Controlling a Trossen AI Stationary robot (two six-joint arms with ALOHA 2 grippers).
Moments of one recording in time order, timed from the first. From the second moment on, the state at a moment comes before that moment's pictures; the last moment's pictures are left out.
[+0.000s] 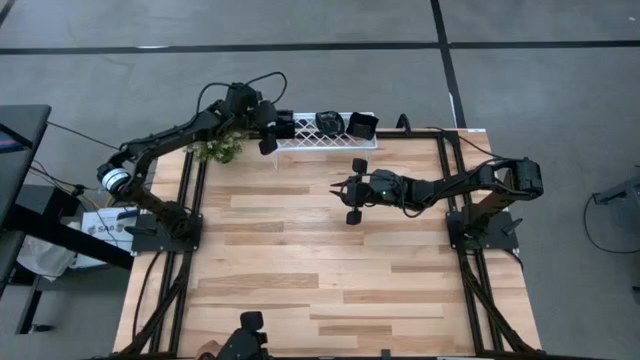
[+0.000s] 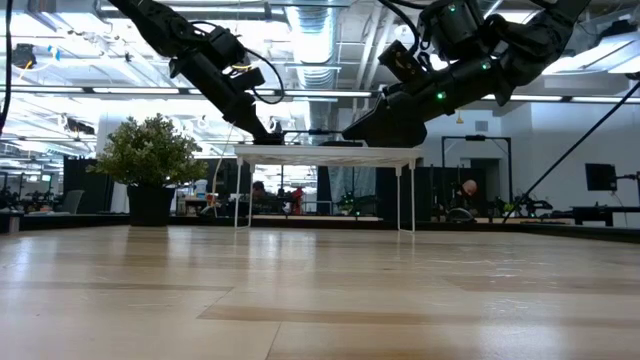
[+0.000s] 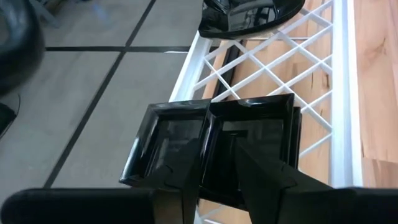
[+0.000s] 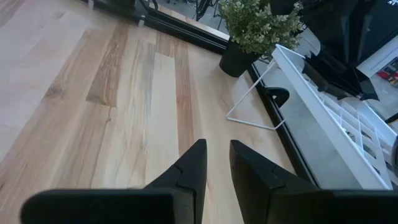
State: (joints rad) left arm 0.80 1.65 1.08 -0.22 0.22 0.61; right arm -0.13 1.49 0.64 0.56 0.16 -0.42
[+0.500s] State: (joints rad) left arm 0.80 1.65 1.08 -0.22 0.21 0.61; right arm -0.13 1.49 0.64 0.56 0.16 -0.42
